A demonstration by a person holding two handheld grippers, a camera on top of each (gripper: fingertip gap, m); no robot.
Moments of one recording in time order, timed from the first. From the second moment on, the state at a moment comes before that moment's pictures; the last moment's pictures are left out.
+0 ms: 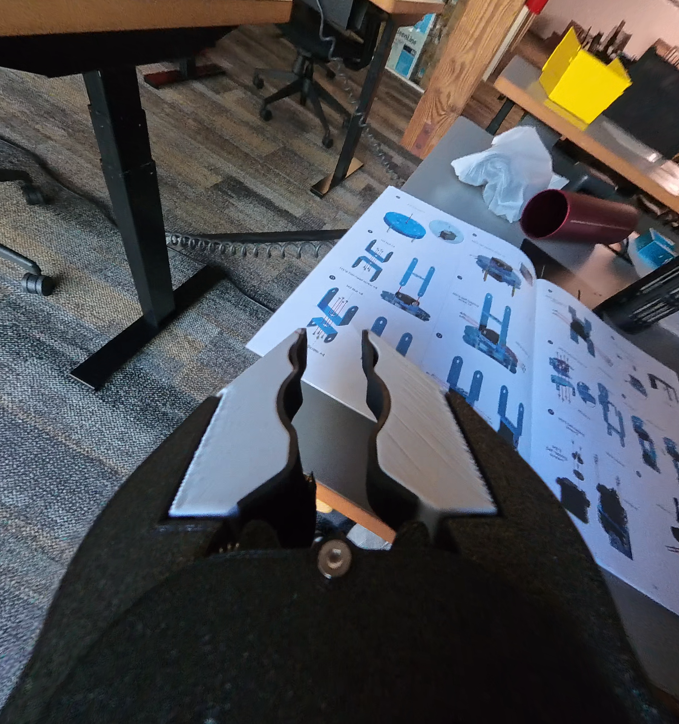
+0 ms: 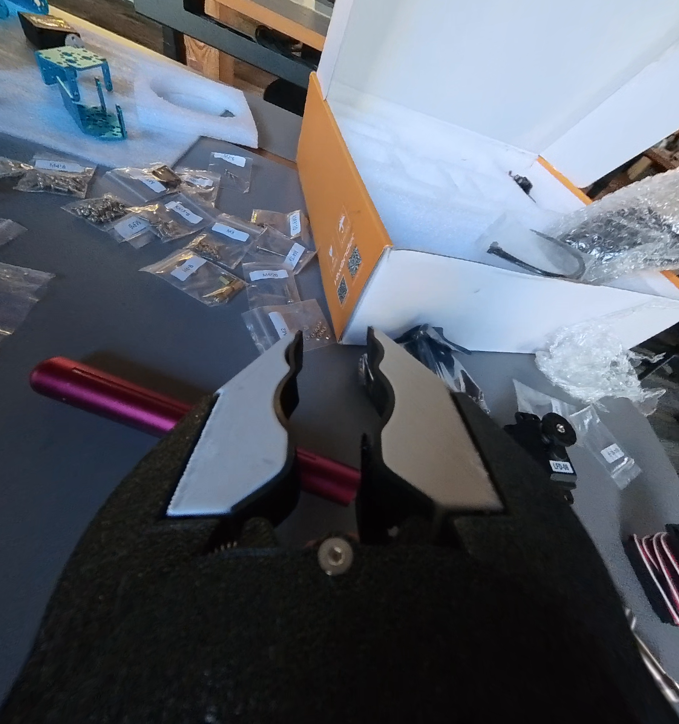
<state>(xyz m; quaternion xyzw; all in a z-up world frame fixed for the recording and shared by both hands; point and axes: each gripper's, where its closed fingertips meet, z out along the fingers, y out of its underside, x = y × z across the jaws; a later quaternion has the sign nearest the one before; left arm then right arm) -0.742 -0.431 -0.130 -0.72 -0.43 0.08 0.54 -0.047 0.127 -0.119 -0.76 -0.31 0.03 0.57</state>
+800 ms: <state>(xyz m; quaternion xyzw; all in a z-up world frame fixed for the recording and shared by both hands) -0.735 -0.409 -0.146 -0.74 -0.41 0.08 0.52 -0.047 0.129 -0.123 -0.77 -0.31 0.03 0.56</state>
